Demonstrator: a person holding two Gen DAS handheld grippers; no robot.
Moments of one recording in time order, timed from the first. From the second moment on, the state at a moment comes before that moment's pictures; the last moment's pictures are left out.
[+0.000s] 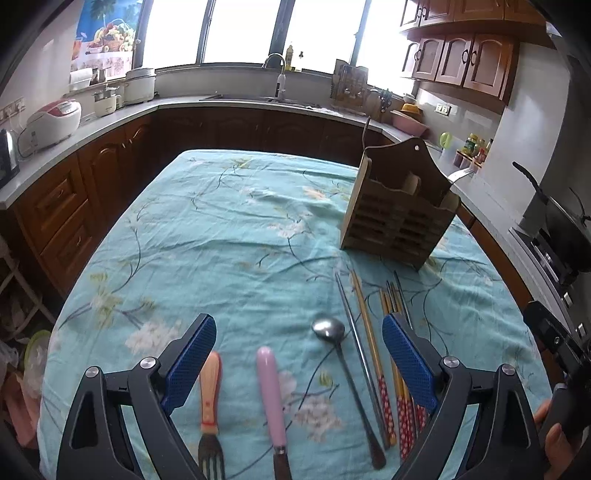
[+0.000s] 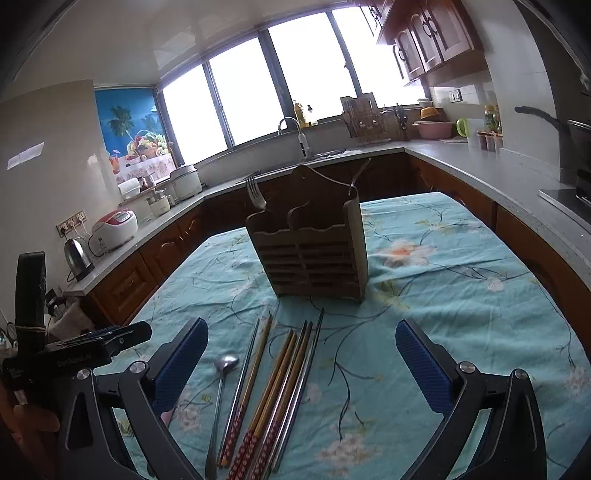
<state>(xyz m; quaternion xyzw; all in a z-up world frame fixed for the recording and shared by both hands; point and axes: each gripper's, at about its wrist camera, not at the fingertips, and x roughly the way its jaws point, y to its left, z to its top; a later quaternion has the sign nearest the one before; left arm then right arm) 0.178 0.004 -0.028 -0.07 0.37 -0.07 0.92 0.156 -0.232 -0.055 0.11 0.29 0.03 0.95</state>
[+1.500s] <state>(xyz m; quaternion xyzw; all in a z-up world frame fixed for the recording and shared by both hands) 0.242 -0.008 -0.059 -0.08 0.44 -0.07 0.89 0.176 -0.236 -0.087 0.14 0.37 0.03 0.92</state>
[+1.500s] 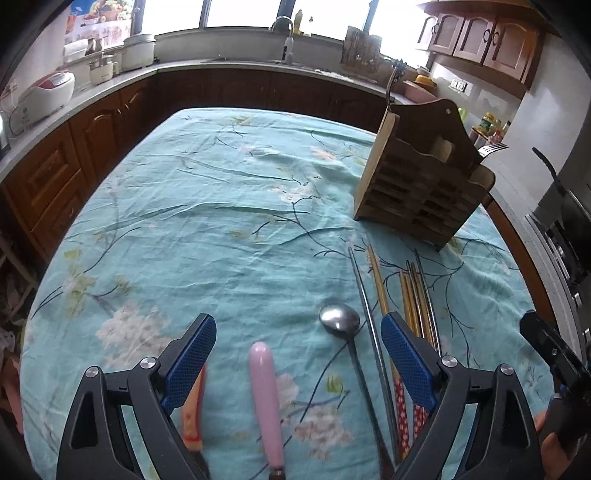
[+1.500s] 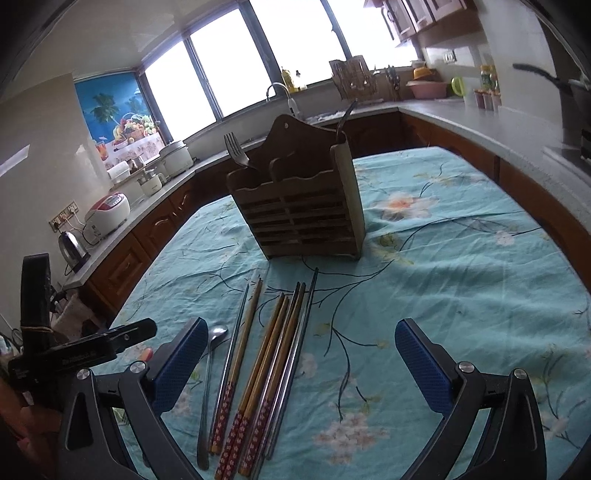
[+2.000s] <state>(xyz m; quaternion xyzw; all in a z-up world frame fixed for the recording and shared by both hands) 0.329 -0.045 -0.092 -0.05 0.49 -0.10 0.87 0.250 -0.240 -0.122 0.14 0.44 0.02 0.89</state>
